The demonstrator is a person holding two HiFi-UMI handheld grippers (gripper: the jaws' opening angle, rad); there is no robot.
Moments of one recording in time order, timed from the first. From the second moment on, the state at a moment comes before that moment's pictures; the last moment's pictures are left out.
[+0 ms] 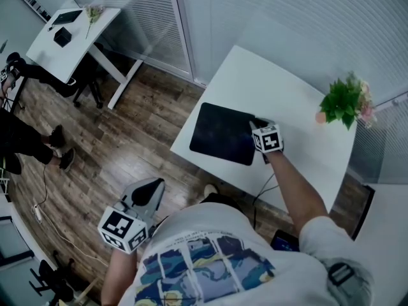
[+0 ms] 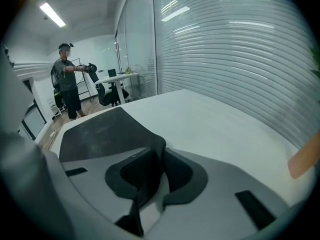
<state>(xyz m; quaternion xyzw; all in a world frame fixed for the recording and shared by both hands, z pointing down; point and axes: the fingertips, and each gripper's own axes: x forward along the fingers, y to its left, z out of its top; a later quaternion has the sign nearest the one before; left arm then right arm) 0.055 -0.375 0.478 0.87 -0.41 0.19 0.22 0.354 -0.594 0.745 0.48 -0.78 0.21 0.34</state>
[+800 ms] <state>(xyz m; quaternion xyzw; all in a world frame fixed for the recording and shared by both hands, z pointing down) -0.024 -0.300 0.469 0.87 -0.41 0.15 0.22 0.314 -0.569 0.663 0.51 -0.78 0.15 0.33</state>
